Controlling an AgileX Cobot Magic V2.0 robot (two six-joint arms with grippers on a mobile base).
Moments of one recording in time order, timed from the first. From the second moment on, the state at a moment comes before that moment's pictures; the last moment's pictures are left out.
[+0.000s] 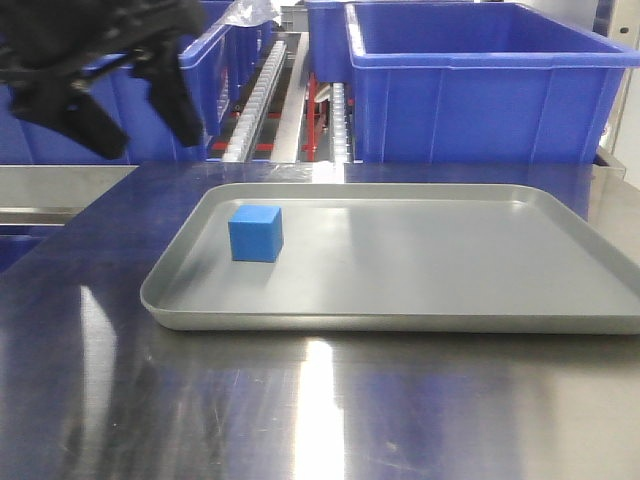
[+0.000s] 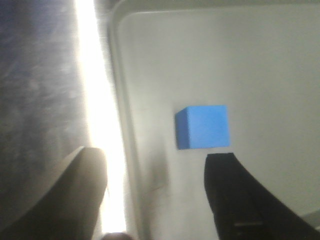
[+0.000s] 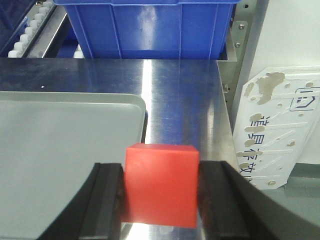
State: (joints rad) left arm -0.49 1.55 -1.16 -0.19 0.62 -0.20; right arm 0.07 0.50 -0.42 0.01 0.31 0.10
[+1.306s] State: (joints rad) left arm -0.61 1.85 -1.33 -0.11 0.60 -0.30; right arm 0.07 0.50 -0.42 0.01 0.31 0.10
